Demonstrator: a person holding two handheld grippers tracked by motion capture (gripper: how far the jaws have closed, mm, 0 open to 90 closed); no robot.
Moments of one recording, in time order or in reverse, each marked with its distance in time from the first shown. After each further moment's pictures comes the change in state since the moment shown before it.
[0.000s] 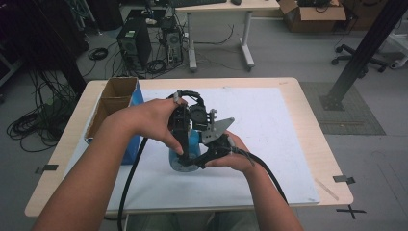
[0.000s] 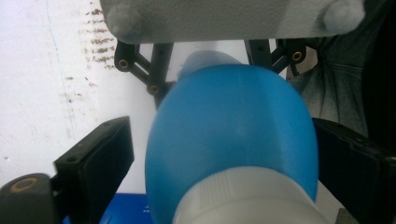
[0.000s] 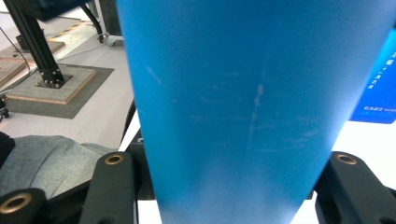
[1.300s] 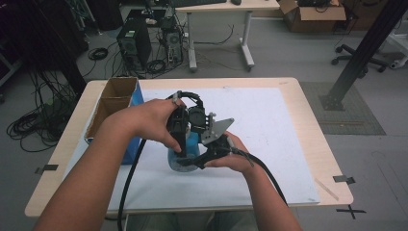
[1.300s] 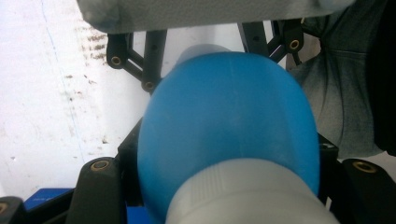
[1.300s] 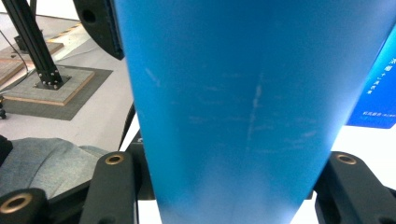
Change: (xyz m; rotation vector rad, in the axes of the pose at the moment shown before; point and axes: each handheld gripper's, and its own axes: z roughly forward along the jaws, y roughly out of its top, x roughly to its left) left arm -0.005 -0.002 0.000 0.028 0.011 0.048; right arm 0.002 0.002 0.001 -0.006 -0.008 -0.004
